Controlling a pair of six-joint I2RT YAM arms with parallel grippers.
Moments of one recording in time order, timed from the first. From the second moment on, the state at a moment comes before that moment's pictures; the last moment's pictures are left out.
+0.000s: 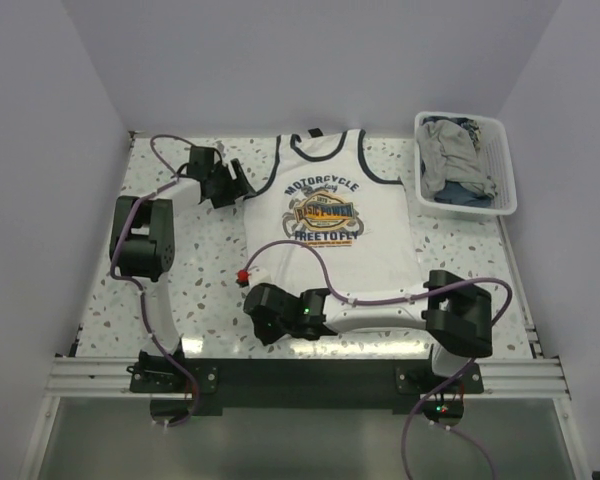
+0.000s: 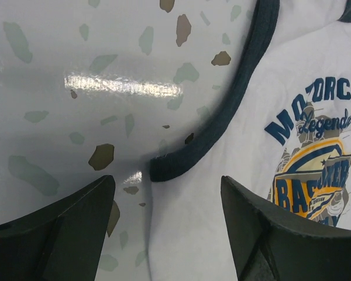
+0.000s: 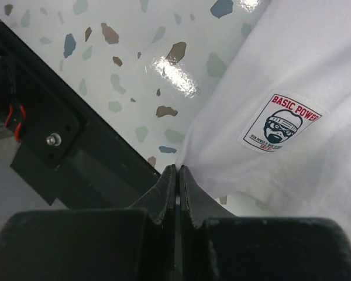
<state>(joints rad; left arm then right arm) -0.10 2.08 1.41 -0.16 0.29 -0.50 1.35 1.75 1.15 -0.30 0.17 0.69</state>
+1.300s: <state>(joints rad) -0.15 2.10 1.42 -0.19 0.16 -0.48 1.33 1.67 1.12 -0.31 0.16 0.78</state>
